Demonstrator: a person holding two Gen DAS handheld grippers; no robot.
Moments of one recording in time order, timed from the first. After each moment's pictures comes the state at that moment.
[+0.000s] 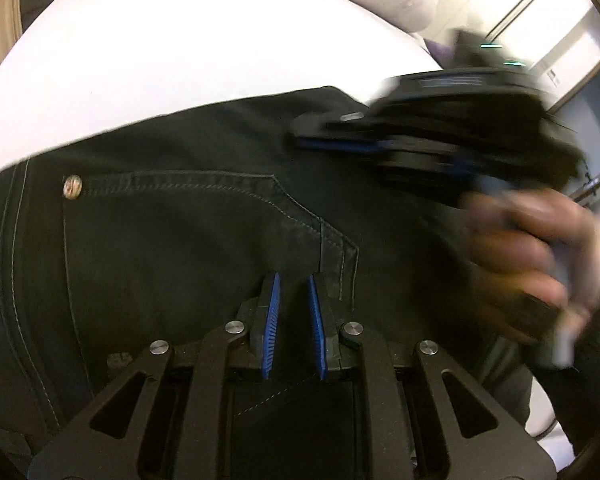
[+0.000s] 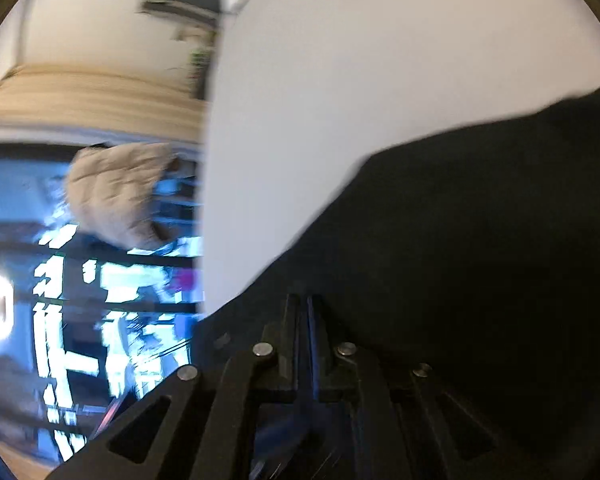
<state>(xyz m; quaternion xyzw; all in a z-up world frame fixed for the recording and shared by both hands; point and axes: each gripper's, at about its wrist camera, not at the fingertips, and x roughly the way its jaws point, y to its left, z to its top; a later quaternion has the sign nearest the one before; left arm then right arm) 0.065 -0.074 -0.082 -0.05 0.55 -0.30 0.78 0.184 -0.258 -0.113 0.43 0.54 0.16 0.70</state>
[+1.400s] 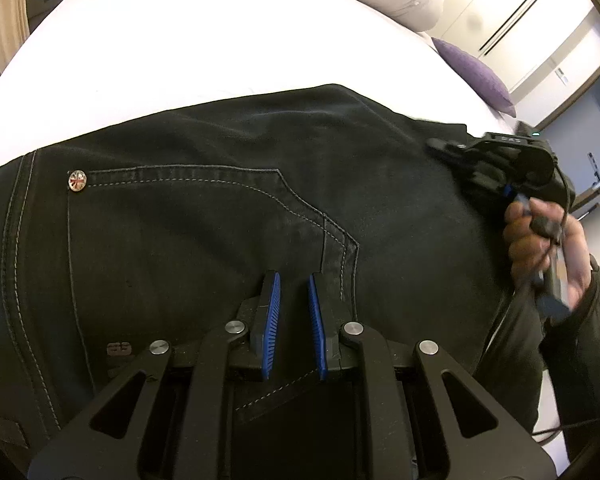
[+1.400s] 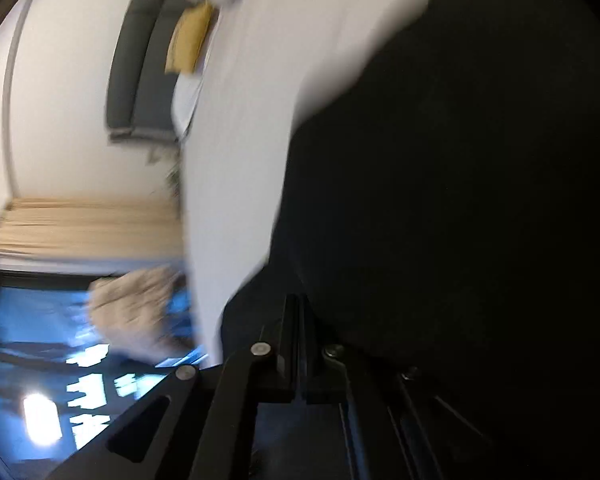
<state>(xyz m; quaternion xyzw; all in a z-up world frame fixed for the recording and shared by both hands) 0.055 -0.098 -0.085 -0.03 0.55 -0.28 0.79 0.136 -0.370 -0.121 0.55 0.41 0.02 0.73</state>
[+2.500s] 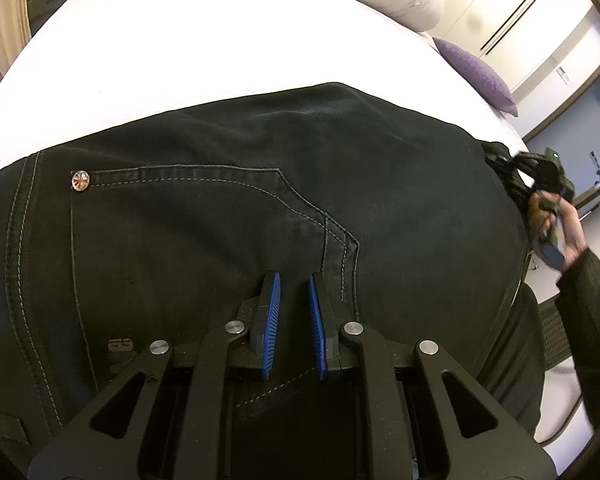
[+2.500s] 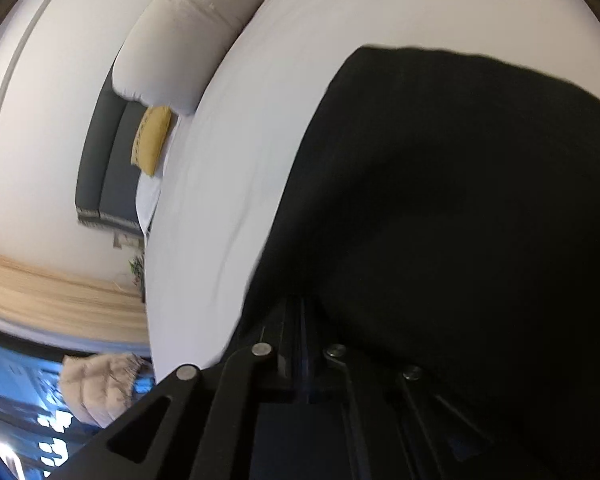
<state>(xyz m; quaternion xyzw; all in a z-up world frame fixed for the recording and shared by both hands) 0.052 -0.103 -0.086 -0.03 0.55 -0.28 0.79 0.129 -0.541 -0.126 0.55 0.35 -0.10 0.75</state>
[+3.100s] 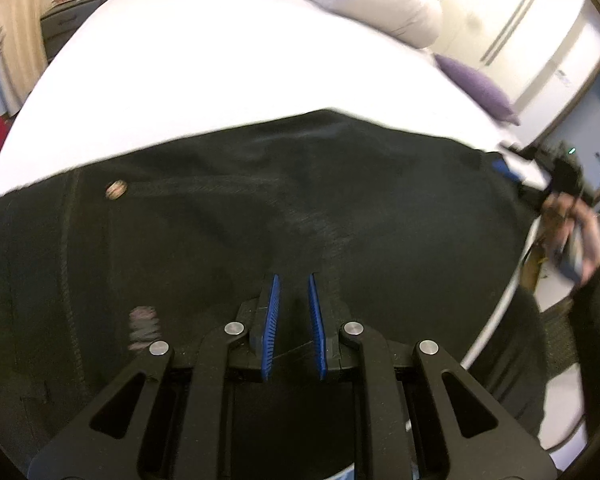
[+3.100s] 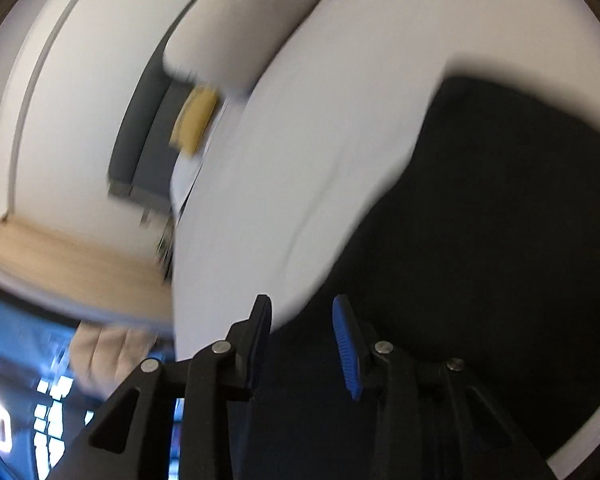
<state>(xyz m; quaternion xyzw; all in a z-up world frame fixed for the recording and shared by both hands) 0.024 -0.105 -0.049 -0.02 0.51 -0.27 0.82 0.078 -0.536 -0.082 0.52 0.34 -0.02 0.78</state>
